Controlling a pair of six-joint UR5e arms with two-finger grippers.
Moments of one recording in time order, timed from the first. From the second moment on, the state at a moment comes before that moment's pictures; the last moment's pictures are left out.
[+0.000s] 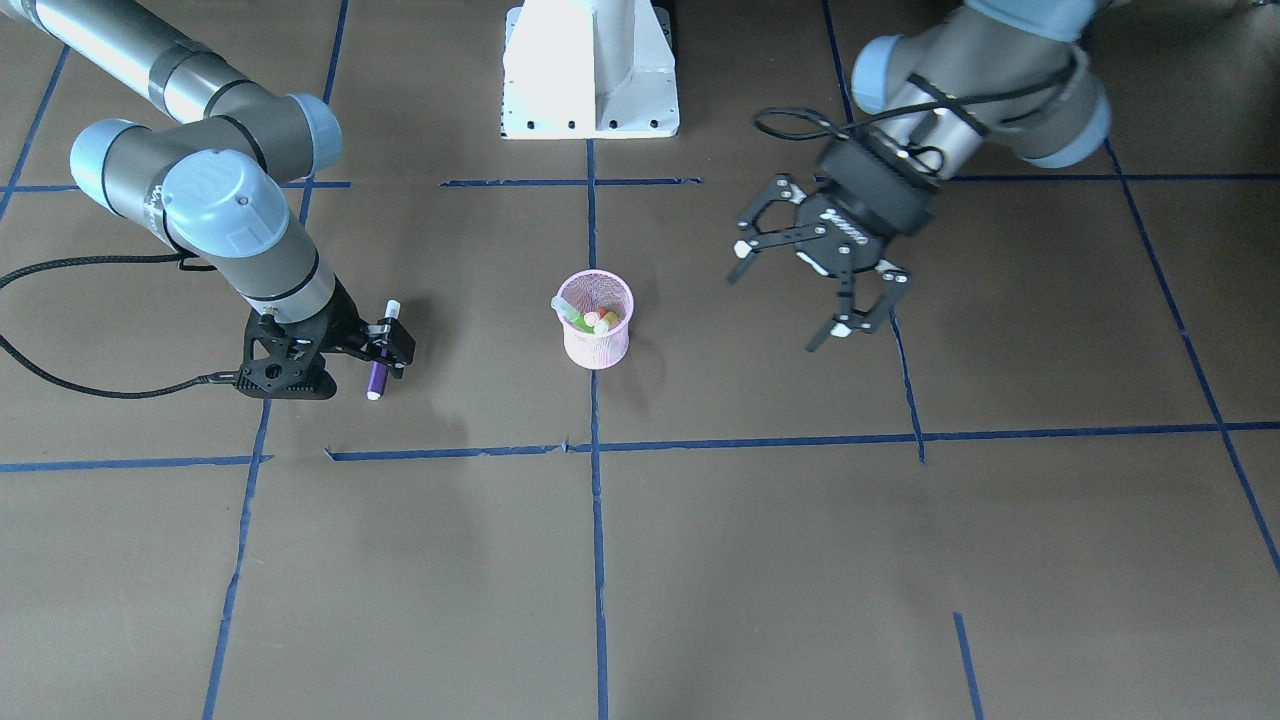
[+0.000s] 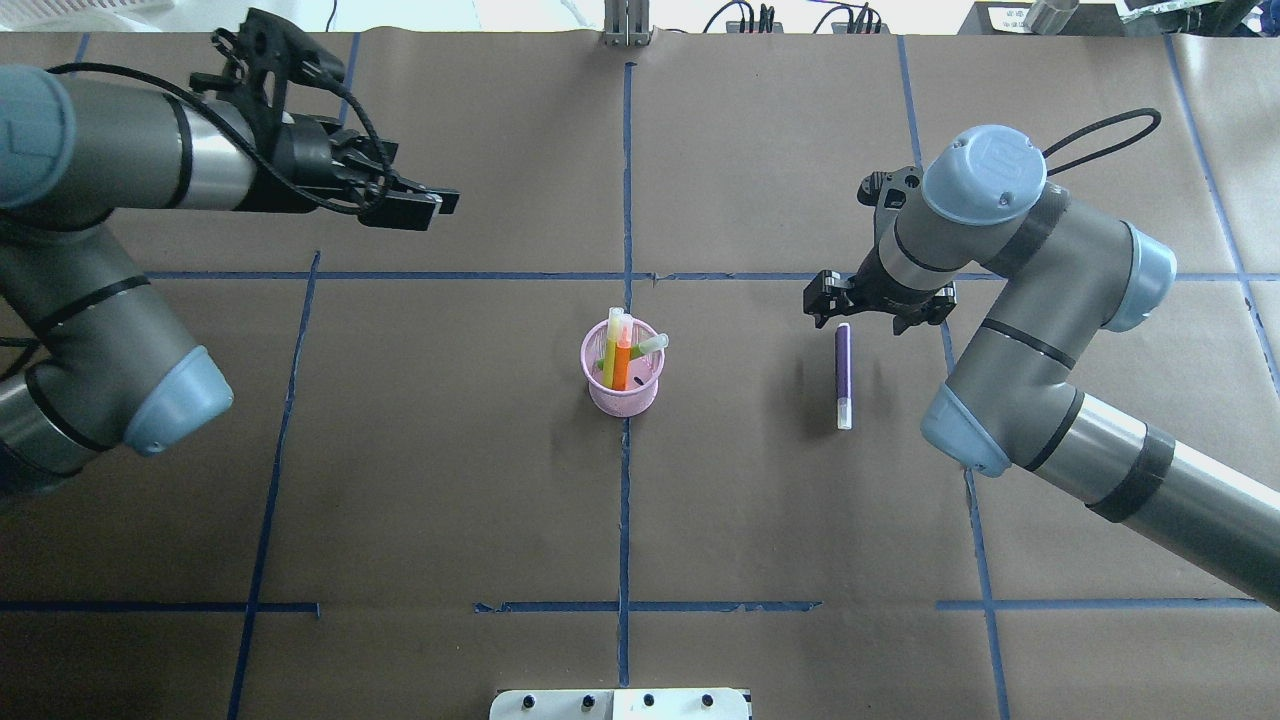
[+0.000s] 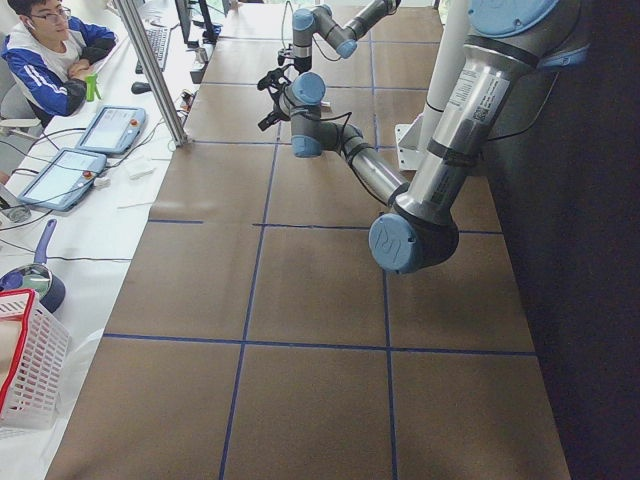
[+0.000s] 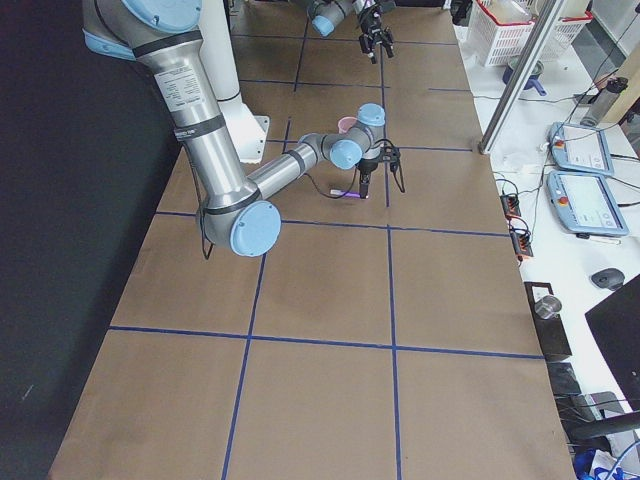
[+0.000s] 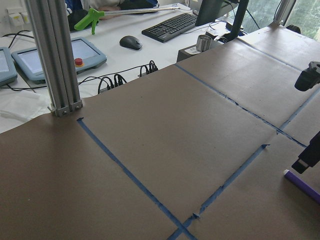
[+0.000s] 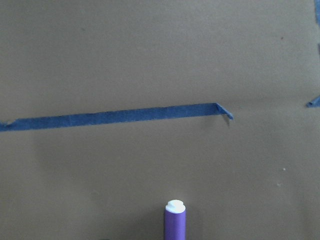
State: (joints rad) left arm -0.87 -1.96 -1.77 -2.41 -2.01 -0.62; right arm 0.74 -1.13 1.60 -1.37 2.04 1.11
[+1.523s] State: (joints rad) left arm -1.00 -1.85 -1.78 -2.42 -2.19 -0.57; right arm 0.69 -1.13 1.56 -1.37 2.03 1.10
